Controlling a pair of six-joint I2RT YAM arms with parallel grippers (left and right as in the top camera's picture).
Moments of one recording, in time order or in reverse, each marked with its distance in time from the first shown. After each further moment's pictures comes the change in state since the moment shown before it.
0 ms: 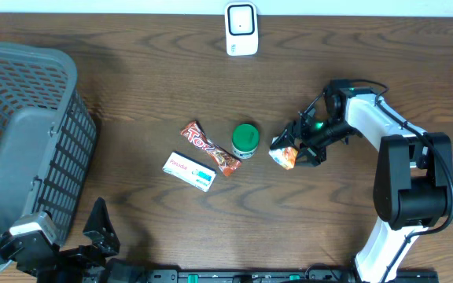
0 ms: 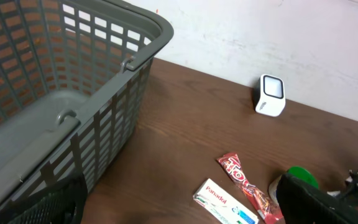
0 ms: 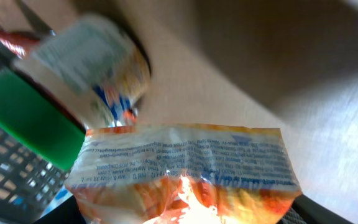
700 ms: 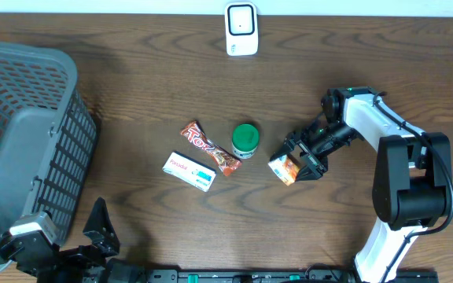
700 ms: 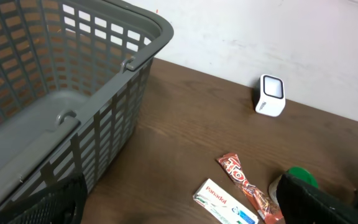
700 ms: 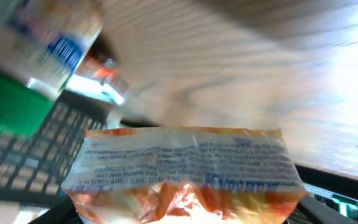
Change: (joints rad) left arm 0.000 0.000 0.000 0.000 0.000 0.000; right arm 0.011 0.000 -0.001 -0.240 -0.055 0.095
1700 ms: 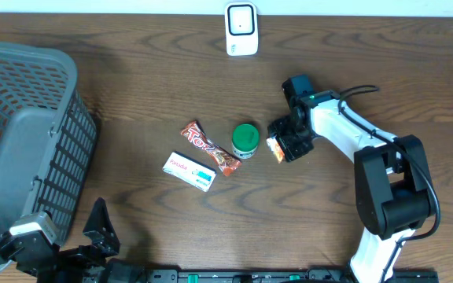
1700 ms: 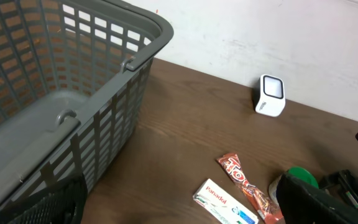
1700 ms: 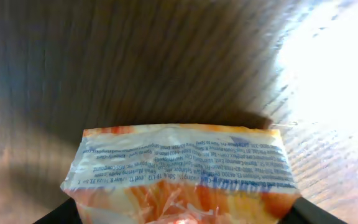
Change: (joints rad) left arm 0.000 0.000 0.000 0.000 0.000 0.000; right arm 0.214 -0.018 0.001 0.480 0.619 0.943
